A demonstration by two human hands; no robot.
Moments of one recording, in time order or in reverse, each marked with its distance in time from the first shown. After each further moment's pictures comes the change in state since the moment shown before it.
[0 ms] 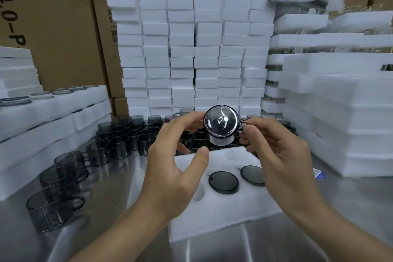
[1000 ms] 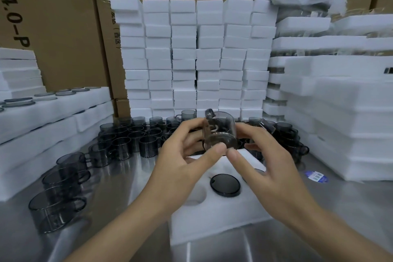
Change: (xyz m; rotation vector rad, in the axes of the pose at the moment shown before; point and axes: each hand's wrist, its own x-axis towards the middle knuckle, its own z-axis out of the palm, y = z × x) left_hand 0.011 -0.004 0.003 -0.317 -0.170 -0.298; right_hand -0.007 0.006 -0.002 -0.202 -0.275 -0.029
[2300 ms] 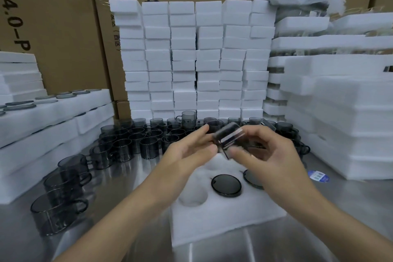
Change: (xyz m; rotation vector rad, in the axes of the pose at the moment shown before) left_hand 0.007 -0.005 -0.014 0.062 -0.145 -0.226; right_hand 0.012 0.006 -0.002 0.219 0.055 0.180
